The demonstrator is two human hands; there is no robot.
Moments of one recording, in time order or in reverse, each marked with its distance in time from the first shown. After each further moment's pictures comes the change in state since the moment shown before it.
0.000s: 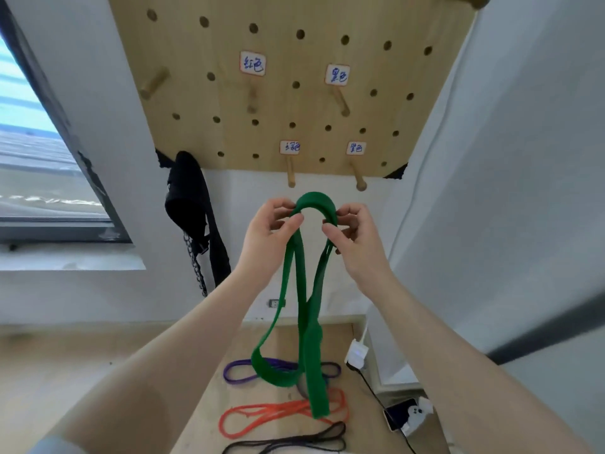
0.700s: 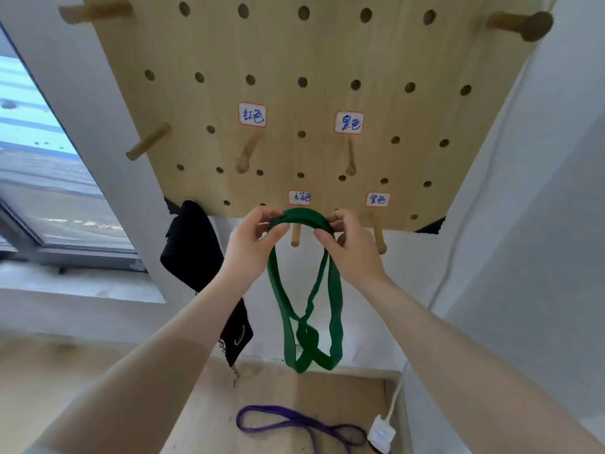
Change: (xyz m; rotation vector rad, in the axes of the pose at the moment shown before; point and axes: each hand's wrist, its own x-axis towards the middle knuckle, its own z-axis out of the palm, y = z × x) left_hand 0.124 0.002 0.007 0.263 0.205 0.040; right_hand 0.158 0.021 -0.011 -0.282 -0.183 -0.149
